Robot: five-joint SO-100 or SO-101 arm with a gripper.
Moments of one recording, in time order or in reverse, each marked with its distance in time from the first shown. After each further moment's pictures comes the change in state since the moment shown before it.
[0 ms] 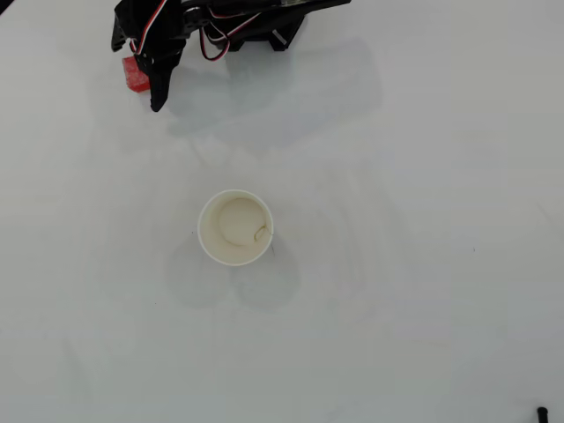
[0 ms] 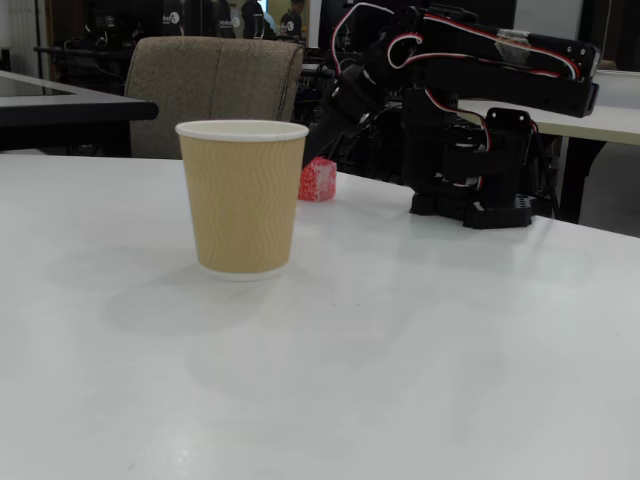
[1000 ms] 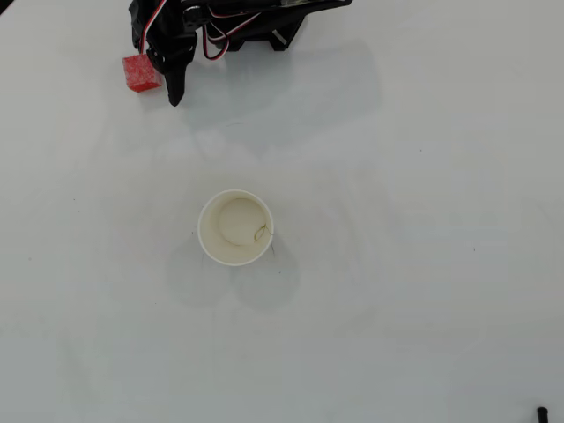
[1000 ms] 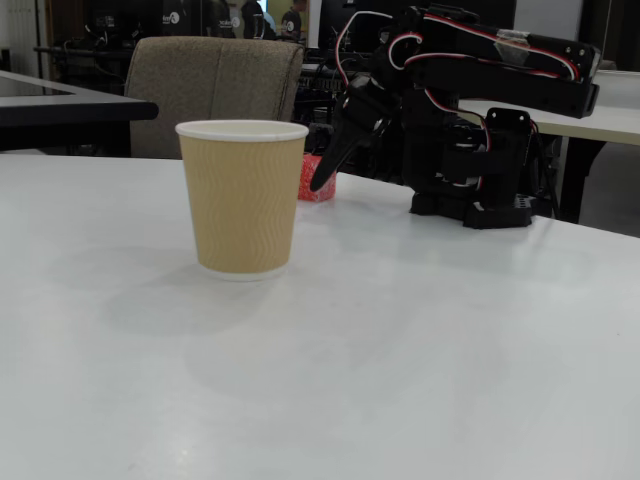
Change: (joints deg) arm 0.8 0.0 0.0 8.3 -0.8
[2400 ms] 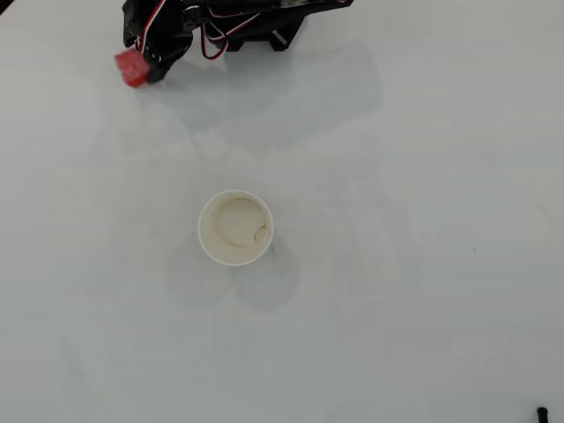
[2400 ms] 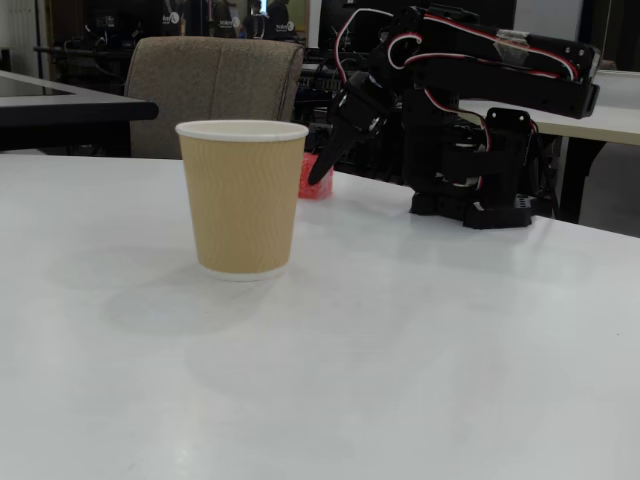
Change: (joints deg) arm 0.7 0.0 0.0 -3.5 -2.3
